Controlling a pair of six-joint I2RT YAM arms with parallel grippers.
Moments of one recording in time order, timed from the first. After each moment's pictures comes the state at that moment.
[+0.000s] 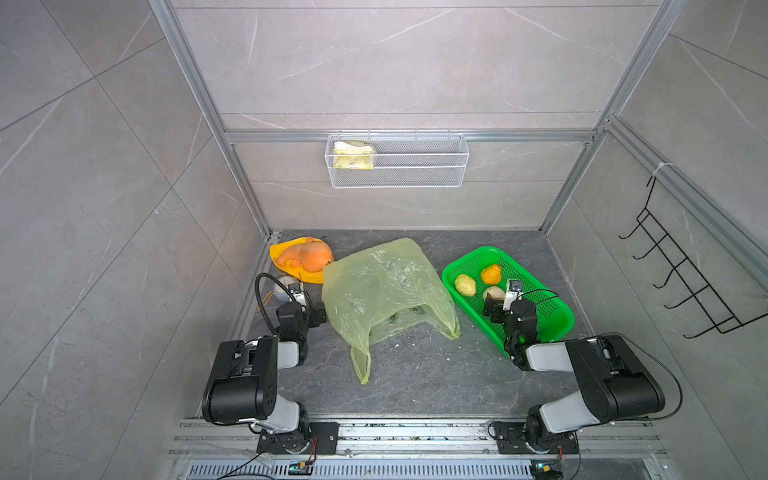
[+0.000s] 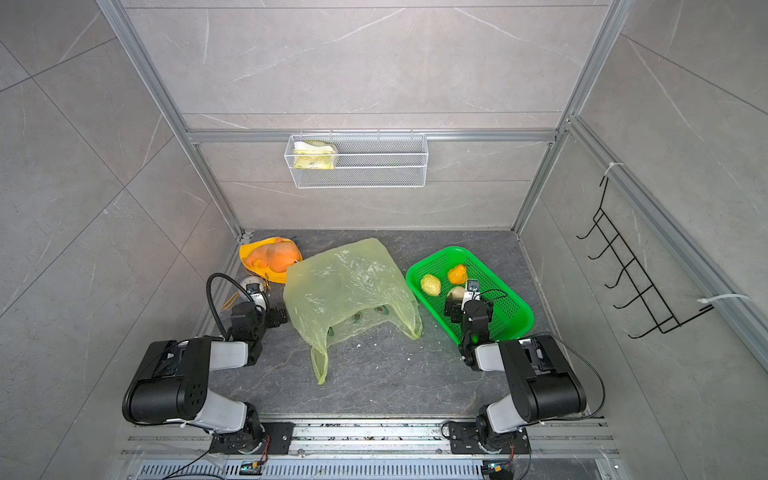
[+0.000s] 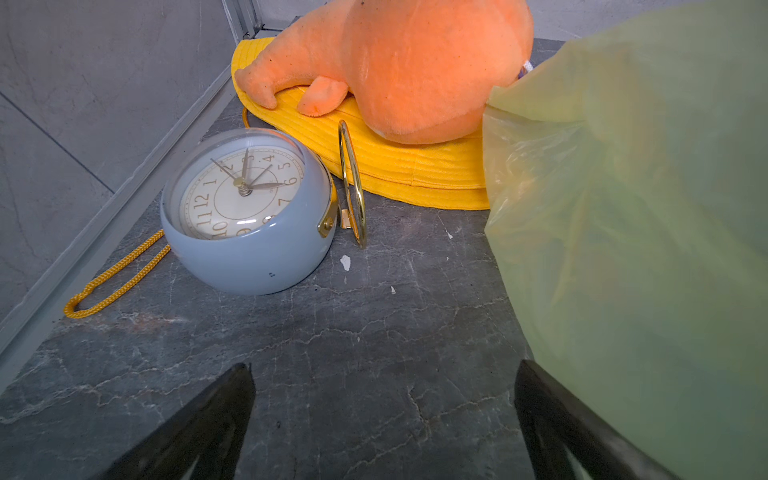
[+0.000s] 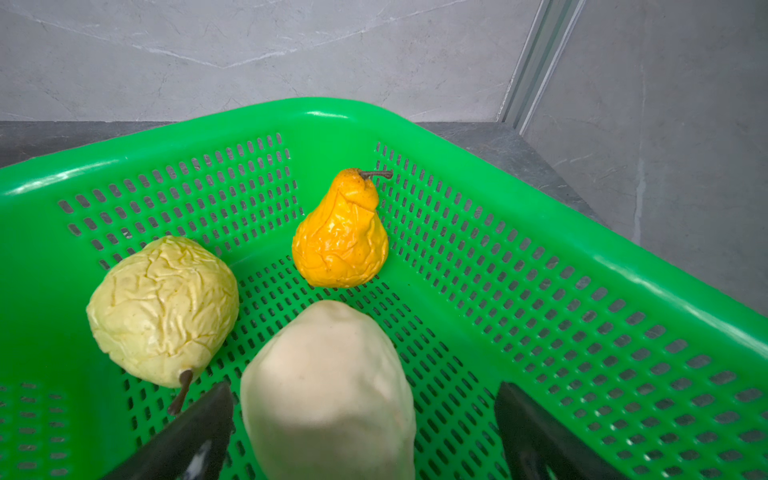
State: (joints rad) left arm 0.05 1.49 0.36 0.64 -0.05 -0.04; right arm 0.14 1.51 0.32 0.85 0.27 0.03
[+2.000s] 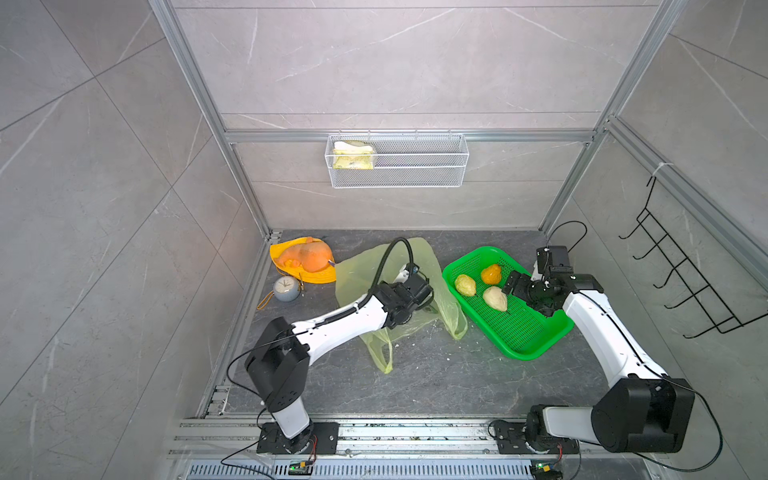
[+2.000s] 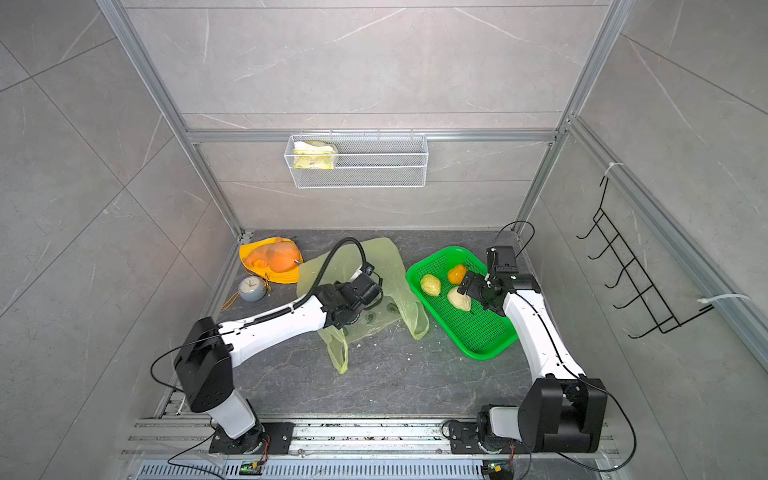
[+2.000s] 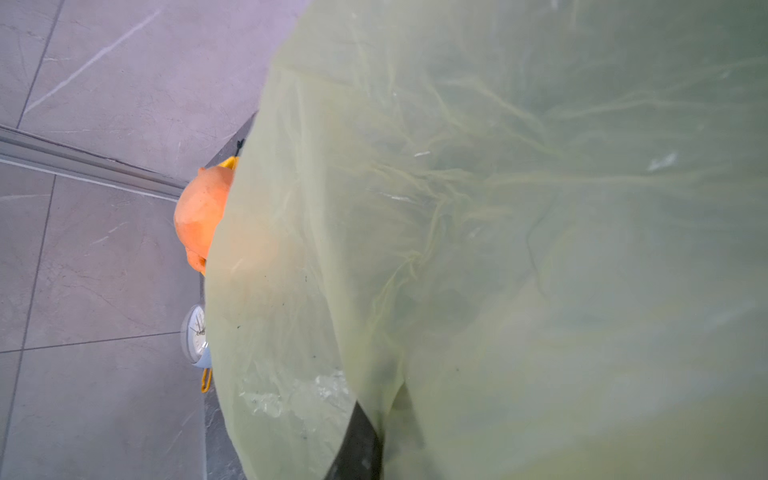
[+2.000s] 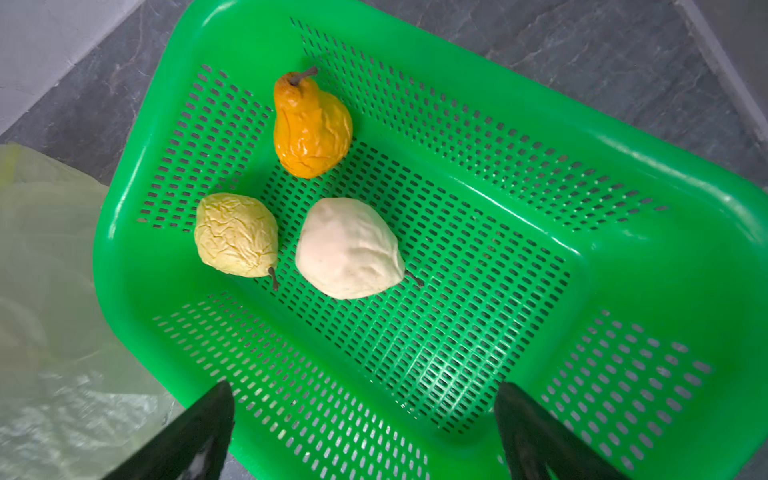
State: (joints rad) left arm -0.90 1.65 1.37 -0.75 -0.71 -0.19; right arm -0.03 1.34 1.14 -0.84 -0.04 0.47
